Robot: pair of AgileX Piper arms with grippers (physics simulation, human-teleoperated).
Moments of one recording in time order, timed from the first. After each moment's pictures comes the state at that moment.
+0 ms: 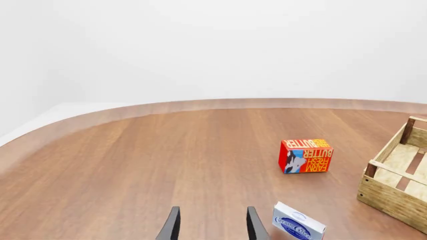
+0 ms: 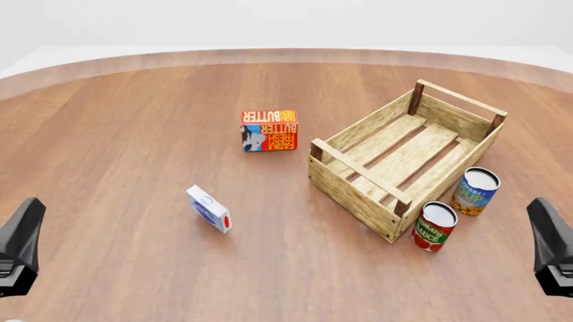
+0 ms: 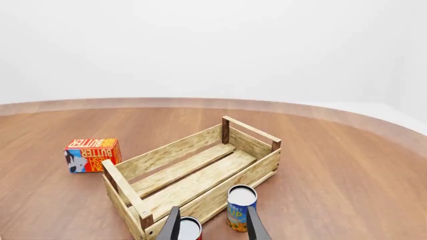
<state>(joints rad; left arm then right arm) 0.00 0.00 0.00 0.00 0.00 0.00 0.00 0.00 0.00 0.00</state>
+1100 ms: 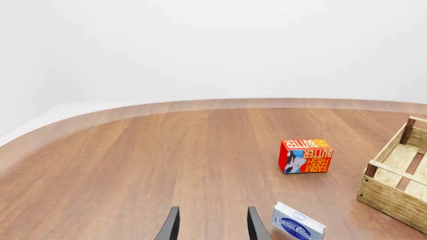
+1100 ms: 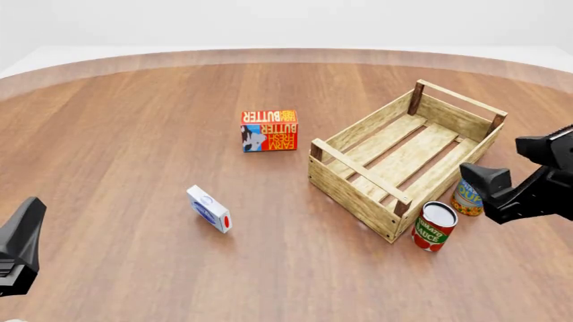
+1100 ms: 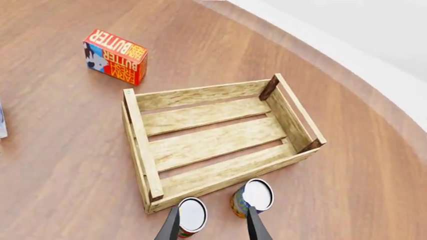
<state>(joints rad) 0.00 0.01 0.00 0.00 0.00 0.18 0.71 -0.46 0.26 -0.33</state>
